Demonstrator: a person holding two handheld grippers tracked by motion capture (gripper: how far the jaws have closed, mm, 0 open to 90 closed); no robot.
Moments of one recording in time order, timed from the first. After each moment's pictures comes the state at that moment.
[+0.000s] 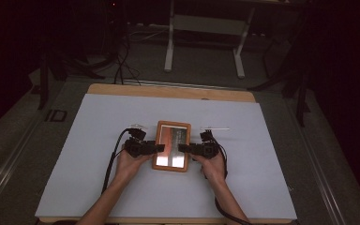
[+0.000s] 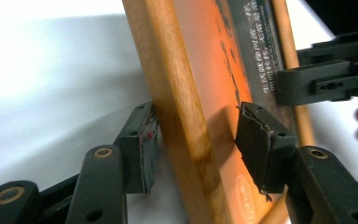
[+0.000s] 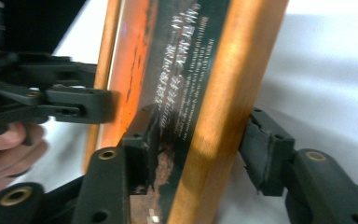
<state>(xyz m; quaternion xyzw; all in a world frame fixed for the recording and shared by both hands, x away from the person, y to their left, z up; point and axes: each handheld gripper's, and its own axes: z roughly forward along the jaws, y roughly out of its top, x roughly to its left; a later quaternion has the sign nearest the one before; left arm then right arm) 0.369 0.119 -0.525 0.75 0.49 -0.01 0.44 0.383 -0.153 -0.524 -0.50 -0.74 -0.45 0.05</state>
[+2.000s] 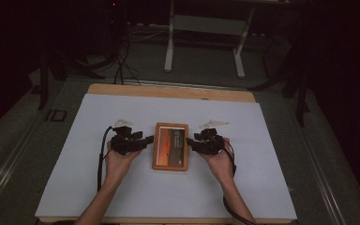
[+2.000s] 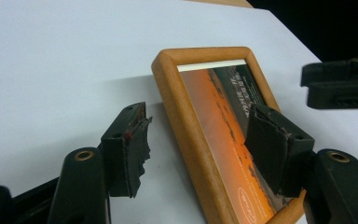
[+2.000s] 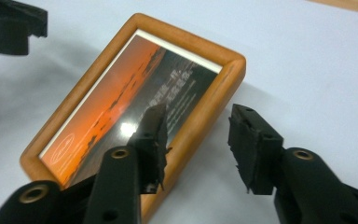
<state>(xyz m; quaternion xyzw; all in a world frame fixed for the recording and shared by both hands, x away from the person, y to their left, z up) 0.346 0.149 -0.490 0.71 0.50 0.09 0.49 0.370 -0.153 -0.480 -0.41 -0.81 -0.41 -0.14</state>
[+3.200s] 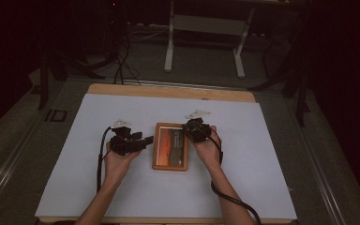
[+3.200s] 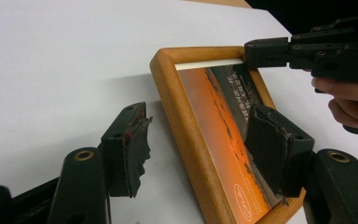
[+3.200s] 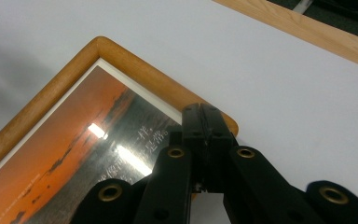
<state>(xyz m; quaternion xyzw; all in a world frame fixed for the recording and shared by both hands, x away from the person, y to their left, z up) 0.343 0.151 -0.489 0.71 0.51 0.09 0.48 0.413 -0.115 -0.488 -0.38 -0.82 -0.37 -0.21</state>
